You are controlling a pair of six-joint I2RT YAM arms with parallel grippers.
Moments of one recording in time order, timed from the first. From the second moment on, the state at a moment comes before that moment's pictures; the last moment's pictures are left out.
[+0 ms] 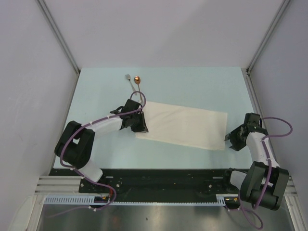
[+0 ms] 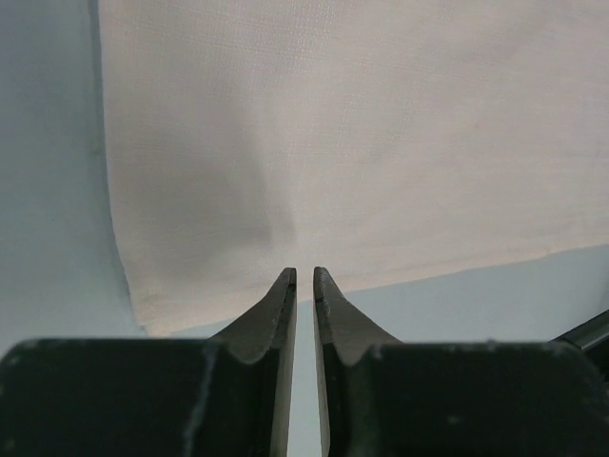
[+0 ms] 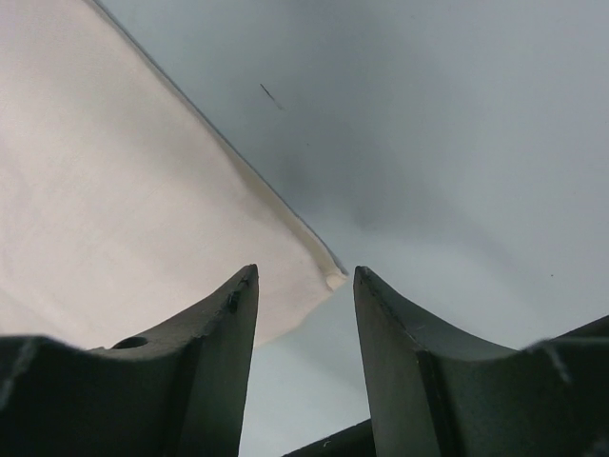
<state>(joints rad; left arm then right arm) -0.50 1.60 0.90 -0.30 0.20 -0.59 -0.30 1.10 0.63 -0.69 -0.03 0.70</state>
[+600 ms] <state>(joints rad) -0.50 1.60 0.90 -0.30 0.19 -0.59 -0.25 1.22 0.59 -0.61 -0.10 0.73</state>
